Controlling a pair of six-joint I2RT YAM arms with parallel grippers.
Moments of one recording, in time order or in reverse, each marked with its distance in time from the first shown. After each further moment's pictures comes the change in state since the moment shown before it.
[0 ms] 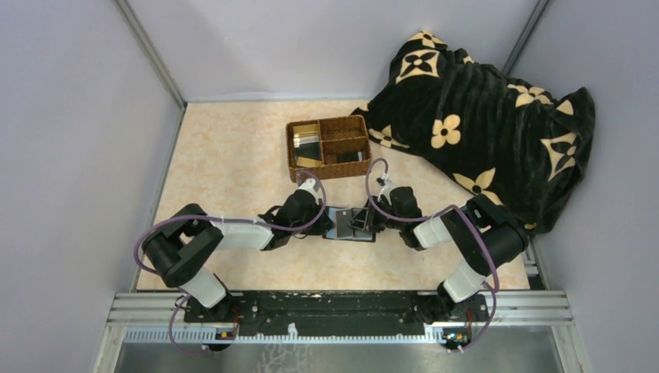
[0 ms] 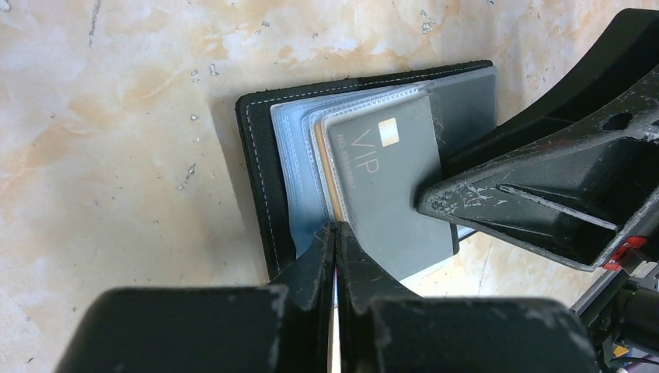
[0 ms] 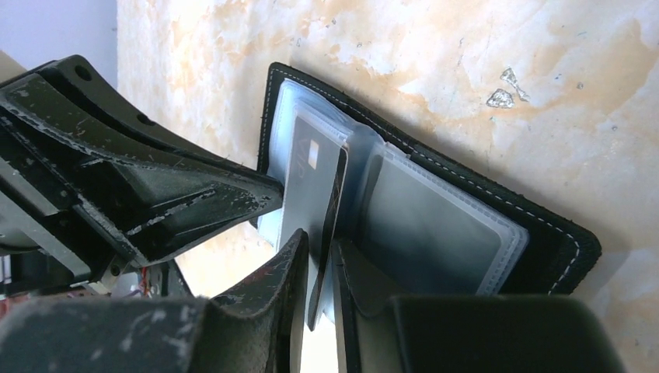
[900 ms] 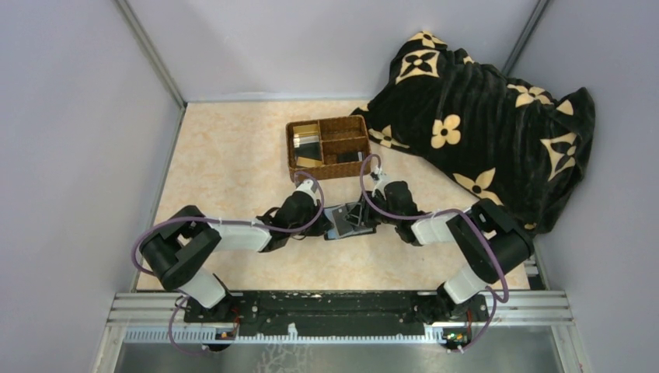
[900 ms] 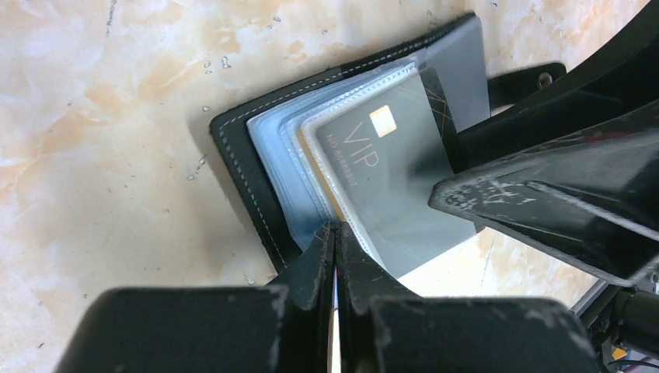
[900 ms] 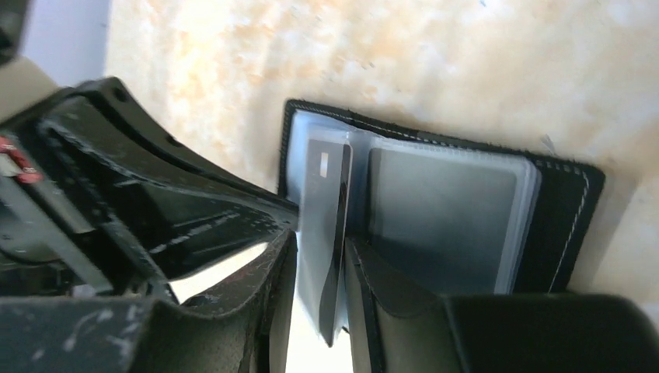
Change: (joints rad) left arm 0.002 -0.030 -0.026 0.007 -0.015 -0.011; right arm 0.036 -0.049 0.072 -0.075 0.042 -0.062
